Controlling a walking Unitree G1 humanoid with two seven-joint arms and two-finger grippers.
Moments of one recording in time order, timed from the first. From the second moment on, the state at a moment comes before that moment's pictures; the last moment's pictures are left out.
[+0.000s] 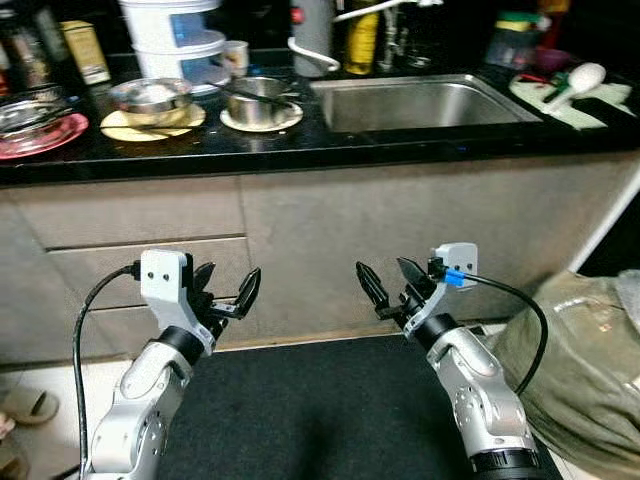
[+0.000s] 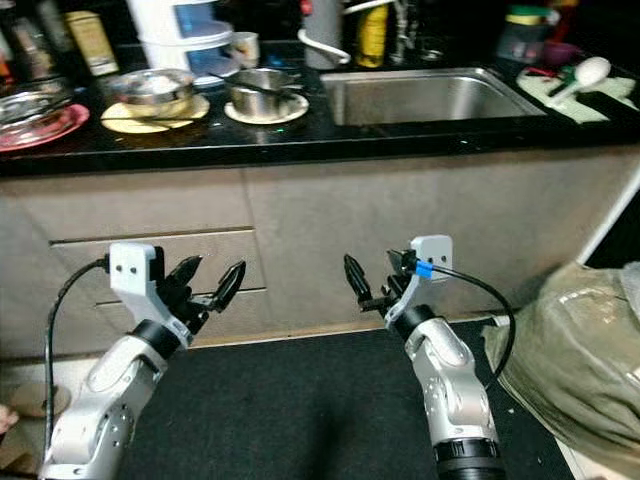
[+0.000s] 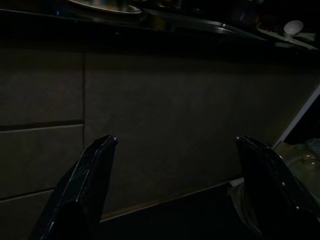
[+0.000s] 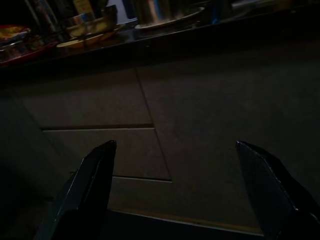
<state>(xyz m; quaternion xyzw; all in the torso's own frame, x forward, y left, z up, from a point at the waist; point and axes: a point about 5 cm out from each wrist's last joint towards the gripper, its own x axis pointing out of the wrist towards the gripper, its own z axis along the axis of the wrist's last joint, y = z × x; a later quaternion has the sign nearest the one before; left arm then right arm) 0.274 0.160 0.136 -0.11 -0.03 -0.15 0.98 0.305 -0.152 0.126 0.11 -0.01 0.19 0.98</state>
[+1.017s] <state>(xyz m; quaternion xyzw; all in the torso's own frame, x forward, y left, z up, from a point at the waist) 0.277 0.161 0.132 -0.11 -0.02 -0.15 0.98 0.310 -0.150 0.128 0.11 -0.01 0.17 0.98</state>
